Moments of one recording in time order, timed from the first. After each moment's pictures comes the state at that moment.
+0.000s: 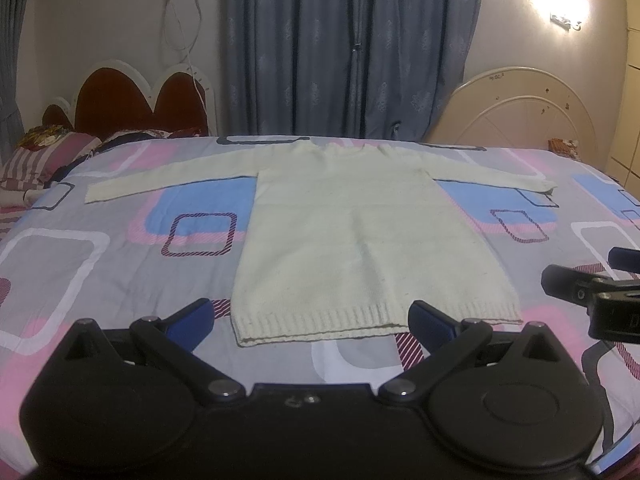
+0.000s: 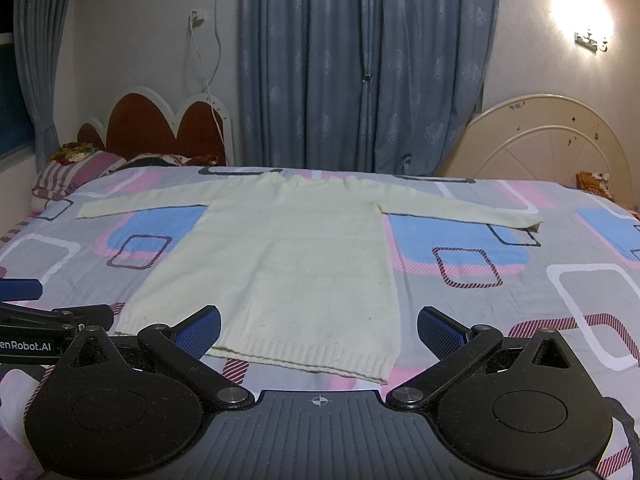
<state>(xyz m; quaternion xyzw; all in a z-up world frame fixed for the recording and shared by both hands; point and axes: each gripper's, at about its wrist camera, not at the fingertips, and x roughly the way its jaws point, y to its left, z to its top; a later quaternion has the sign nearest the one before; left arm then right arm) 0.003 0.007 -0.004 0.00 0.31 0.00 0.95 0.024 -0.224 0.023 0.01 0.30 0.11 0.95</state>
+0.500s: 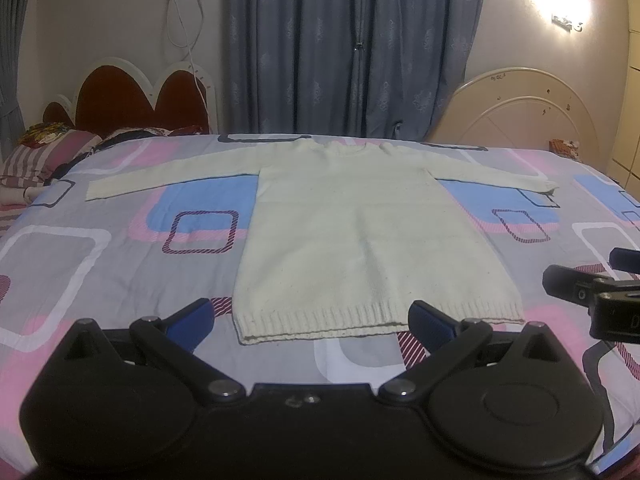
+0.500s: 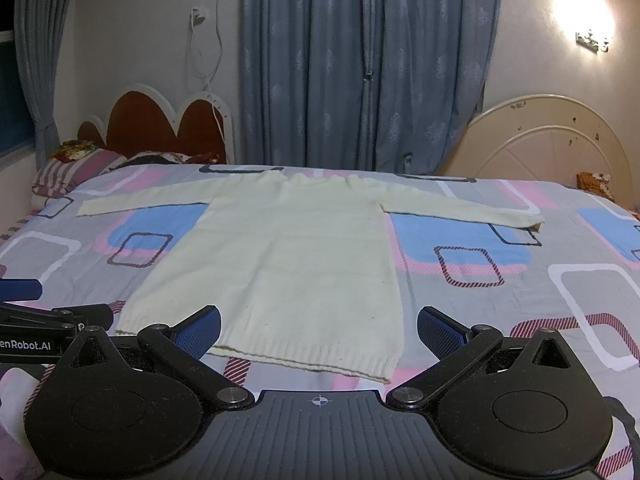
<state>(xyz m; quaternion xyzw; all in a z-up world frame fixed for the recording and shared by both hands) 0.003 0.010 -0.004 0.00 0.31 0.01 0.95 0.025 -0.219 0.021 0.01 0.29 0.11 0.95</state>
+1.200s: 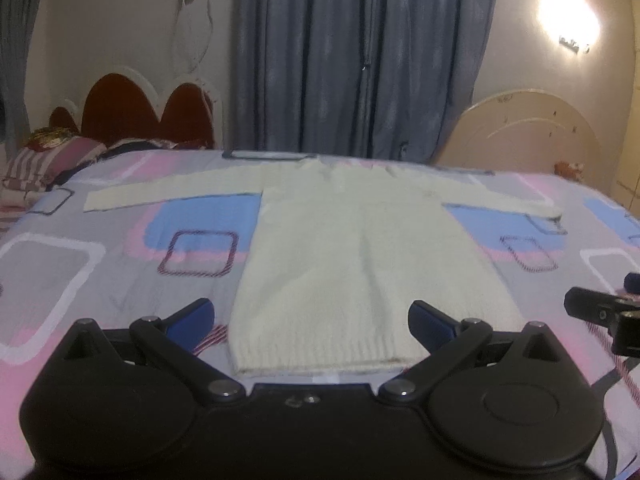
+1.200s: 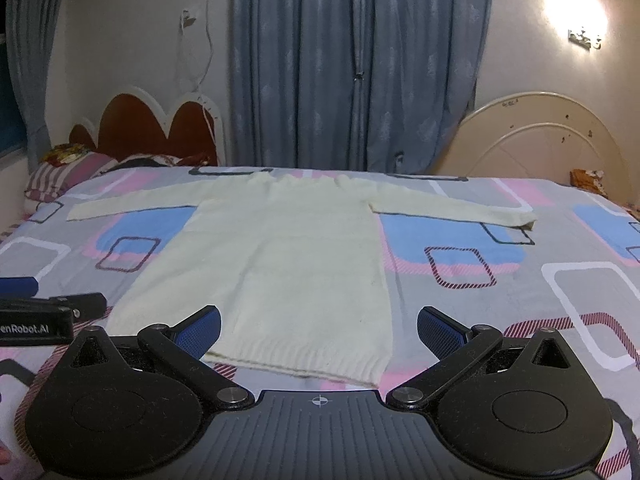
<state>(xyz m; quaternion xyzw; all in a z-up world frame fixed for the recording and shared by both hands) 0.024 0.006 -0.004 -0.02 0.28 0.01 0.96 0.036 -0.233 0.018 0.01 0.29 0.09 0.95</state>
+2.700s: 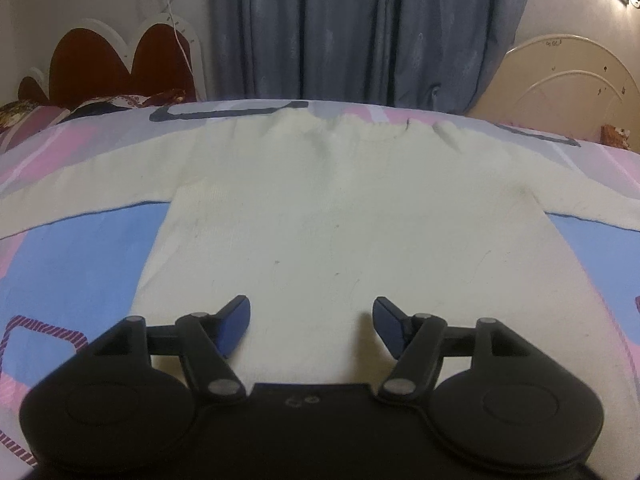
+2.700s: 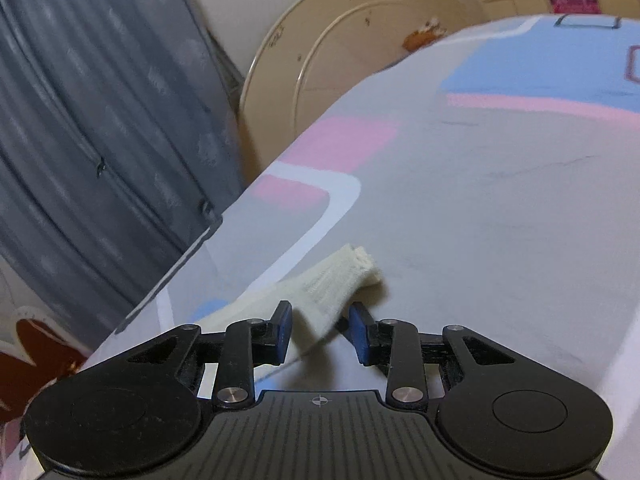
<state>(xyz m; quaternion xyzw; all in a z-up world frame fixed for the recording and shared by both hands) 0.332 -0.024 -0.102 0.00 0.38 0.04 0.93 0.435 -0.613 -0.132 0.34 0.28 -0.10 0.89</state>
